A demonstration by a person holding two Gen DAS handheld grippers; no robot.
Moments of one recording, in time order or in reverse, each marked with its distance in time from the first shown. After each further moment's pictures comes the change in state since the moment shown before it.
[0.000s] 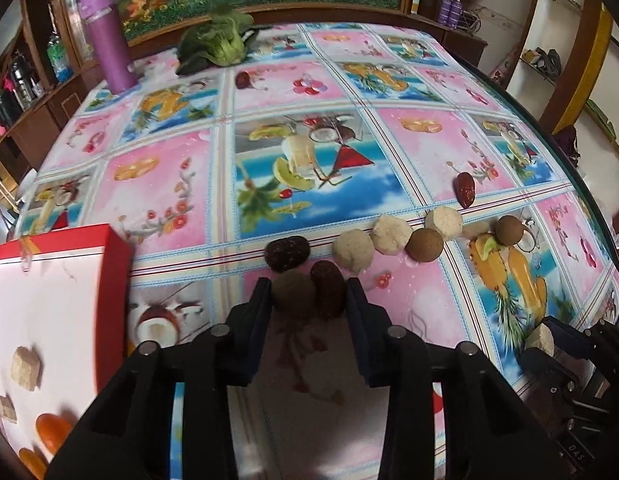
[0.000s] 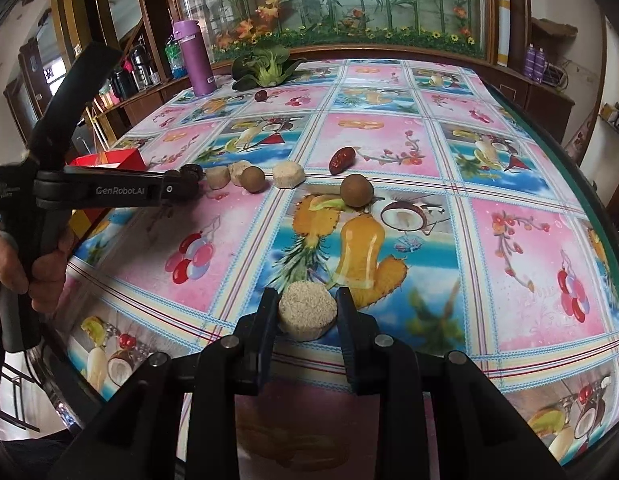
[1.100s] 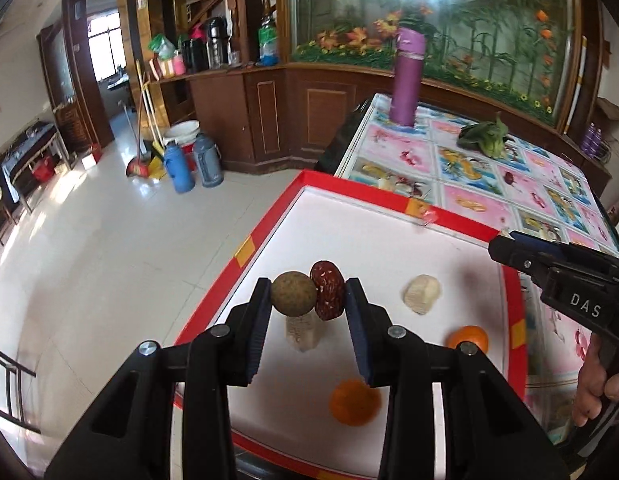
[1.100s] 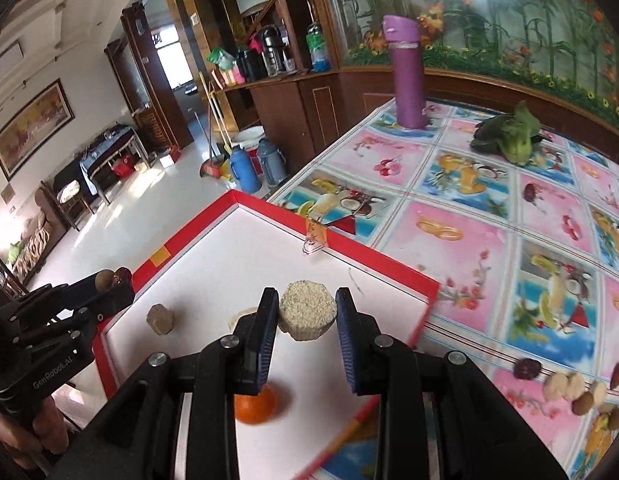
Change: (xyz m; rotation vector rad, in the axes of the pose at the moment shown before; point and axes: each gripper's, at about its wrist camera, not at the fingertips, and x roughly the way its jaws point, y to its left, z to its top) left arm -0.134 0.233 -0.112 -0.440 -0.189 0.365; right arm 0.084 0.254 0.125 -0.247 0.014 0.339
